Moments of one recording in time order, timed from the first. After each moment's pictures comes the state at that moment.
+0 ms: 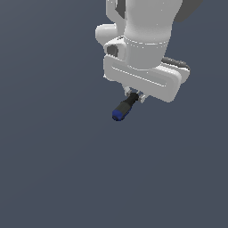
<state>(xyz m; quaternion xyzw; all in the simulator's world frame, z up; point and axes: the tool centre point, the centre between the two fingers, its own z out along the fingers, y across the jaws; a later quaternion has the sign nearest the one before) 0.041 0.063 0.364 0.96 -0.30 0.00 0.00</state>
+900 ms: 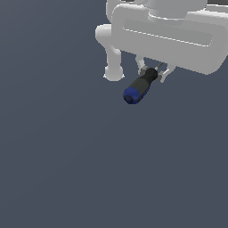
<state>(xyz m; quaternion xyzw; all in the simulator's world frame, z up) 0.068 0.086 0.456 0.96 -0.30 0.00 0.00</state>
